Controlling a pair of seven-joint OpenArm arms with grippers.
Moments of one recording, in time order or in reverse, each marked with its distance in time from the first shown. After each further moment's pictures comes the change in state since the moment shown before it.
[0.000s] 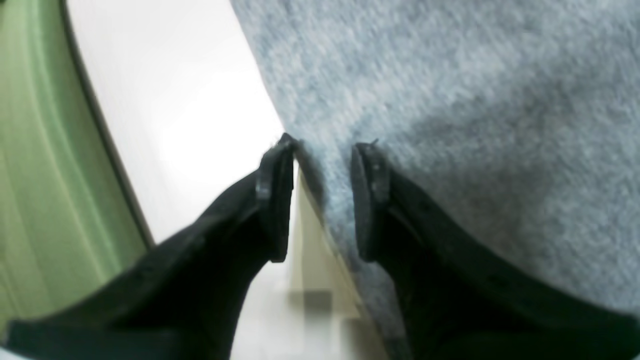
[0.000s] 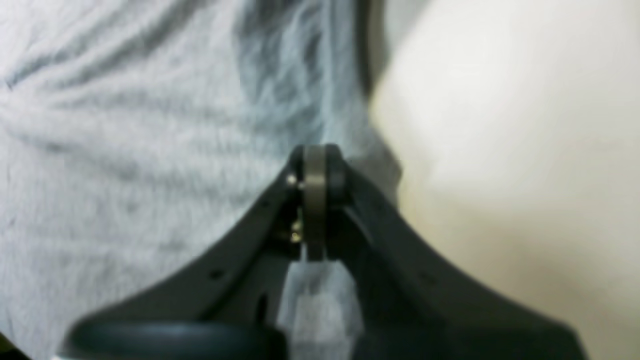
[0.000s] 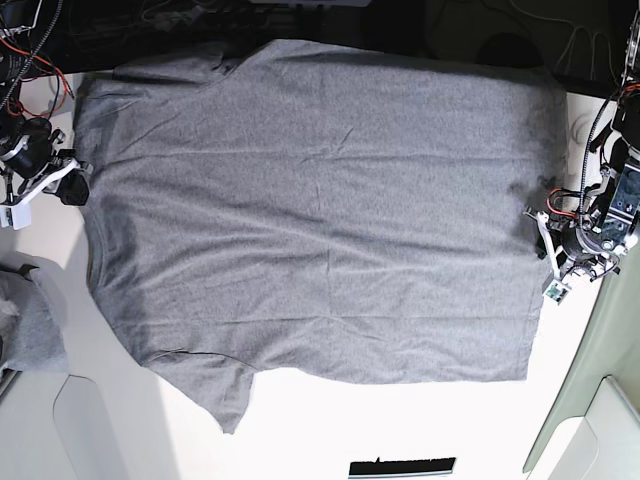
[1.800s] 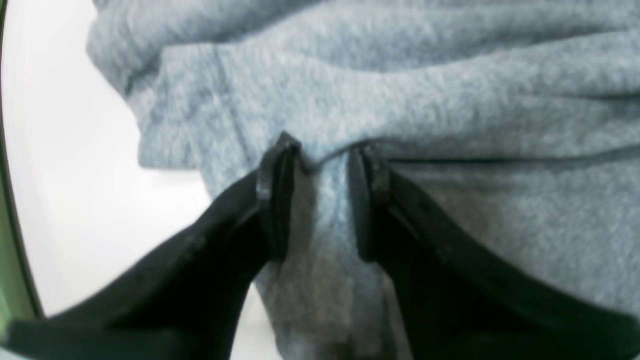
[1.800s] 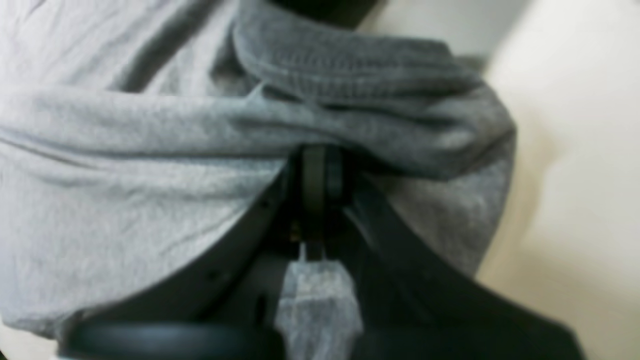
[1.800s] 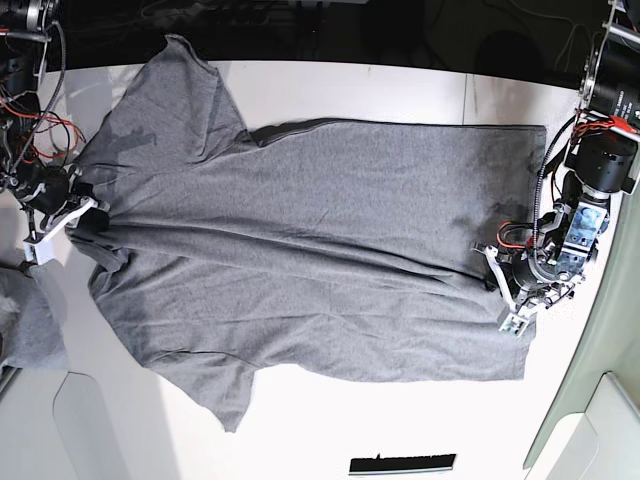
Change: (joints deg) left arm -9.6 10.8 -0.1 -11.4 0.4 -2.0 -2.2; right arm 18.0 0.0 -7.9 -23.1 -5.6 1.0 1.2
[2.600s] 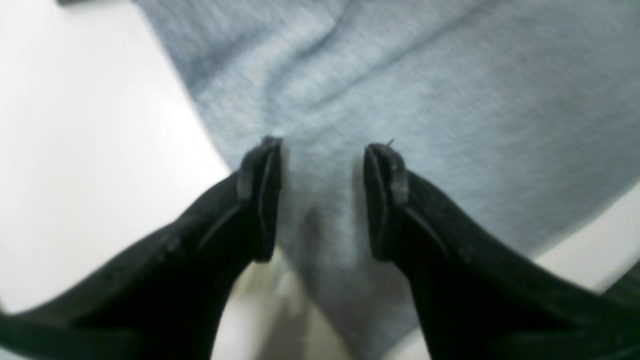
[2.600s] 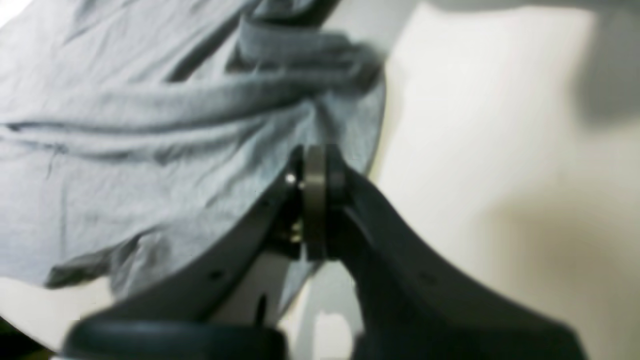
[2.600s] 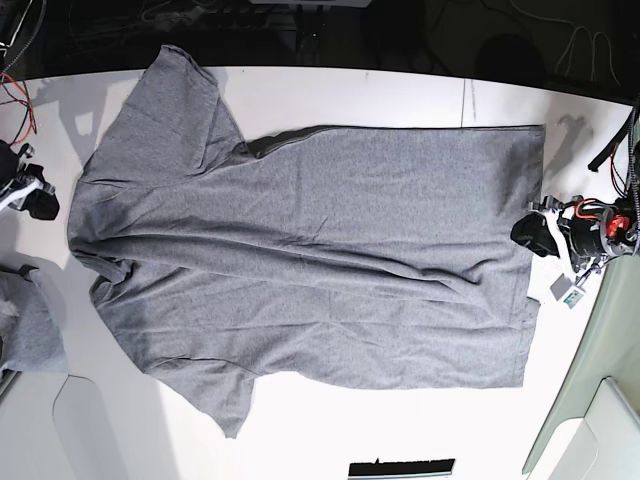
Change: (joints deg) left arm 16.5 -15.5 -13.4 24.2 -36.5 -16.0 22.3; right arm -17.3 1.0 18.5 27.1 14.1 -0.9 -16.9
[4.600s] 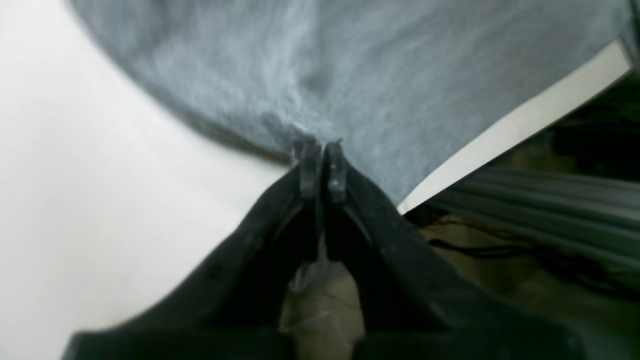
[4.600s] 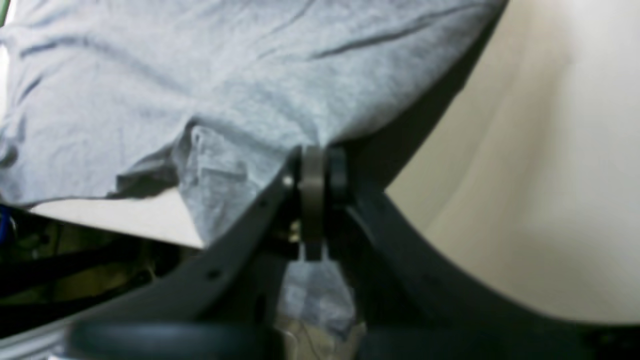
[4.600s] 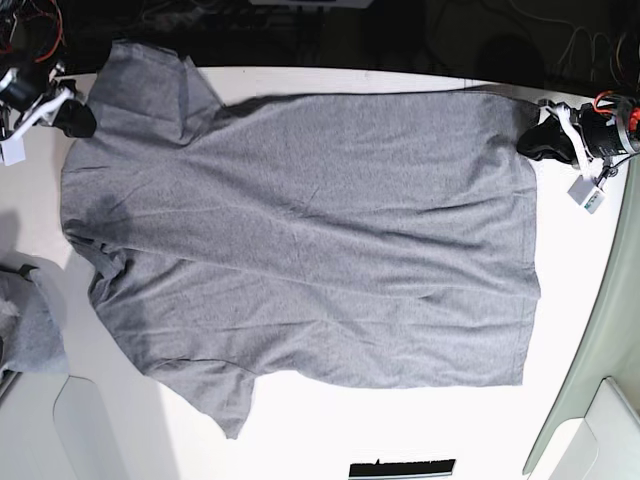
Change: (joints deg) left arm 31.8 0.9 -19.7 23.1 -8.4 -0.9 3.8; right arm -19.2 -4.5 -0.2 15.6 6.7 0.4 -3.1
